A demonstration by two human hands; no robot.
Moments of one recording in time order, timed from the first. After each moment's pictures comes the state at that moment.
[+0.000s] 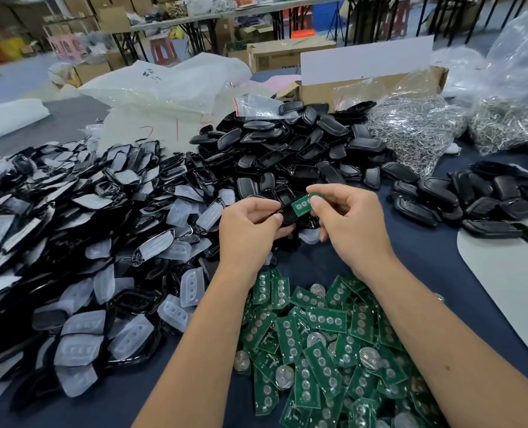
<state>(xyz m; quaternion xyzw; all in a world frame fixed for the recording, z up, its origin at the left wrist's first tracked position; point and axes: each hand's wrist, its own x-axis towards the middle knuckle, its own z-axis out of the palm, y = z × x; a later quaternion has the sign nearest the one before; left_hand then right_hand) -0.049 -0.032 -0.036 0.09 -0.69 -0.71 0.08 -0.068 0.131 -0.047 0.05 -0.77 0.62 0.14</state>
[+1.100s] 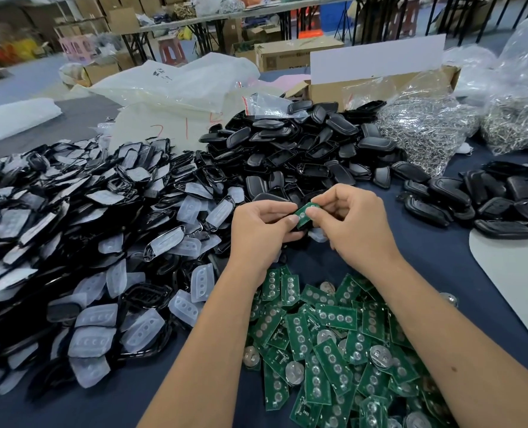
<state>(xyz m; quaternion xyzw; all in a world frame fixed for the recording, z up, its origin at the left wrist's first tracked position) -0.050 -0.038 -0.041 0.08 -0.70 -0.71 0.04 -0.061 0.125 -0.041 0.09 -0.82 0.54 0.13</state>
